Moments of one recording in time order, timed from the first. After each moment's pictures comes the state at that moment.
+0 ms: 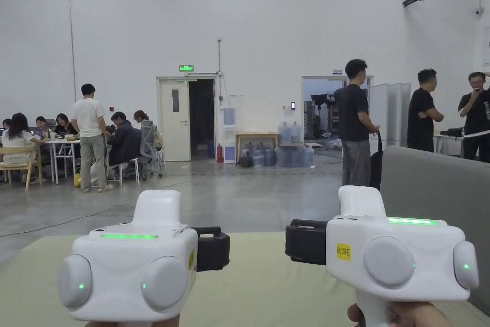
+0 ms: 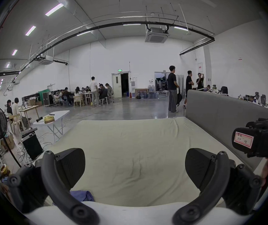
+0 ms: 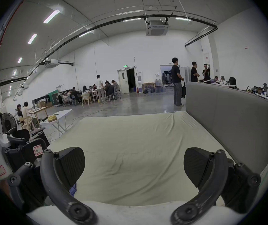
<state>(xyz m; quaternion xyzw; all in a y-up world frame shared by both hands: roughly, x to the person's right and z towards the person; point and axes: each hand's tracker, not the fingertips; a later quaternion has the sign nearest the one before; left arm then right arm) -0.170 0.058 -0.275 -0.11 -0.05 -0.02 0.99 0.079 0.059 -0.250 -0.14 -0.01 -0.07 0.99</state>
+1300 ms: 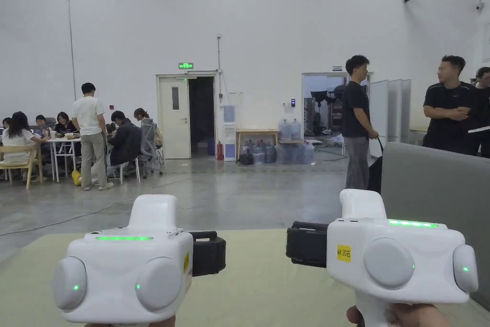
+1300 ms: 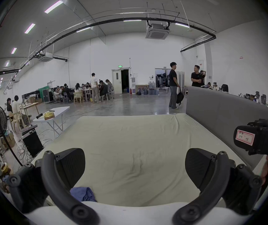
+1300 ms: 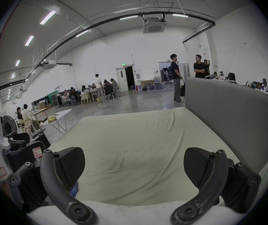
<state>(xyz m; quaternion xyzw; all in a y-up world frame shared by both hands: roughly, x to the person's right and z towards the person) -0.175 0.051 -0.277 -0.13 -0.05 -0.02 0.99 0.079 0.051 -0.254 -0.15 -0.01 -0.08 0.99</state>
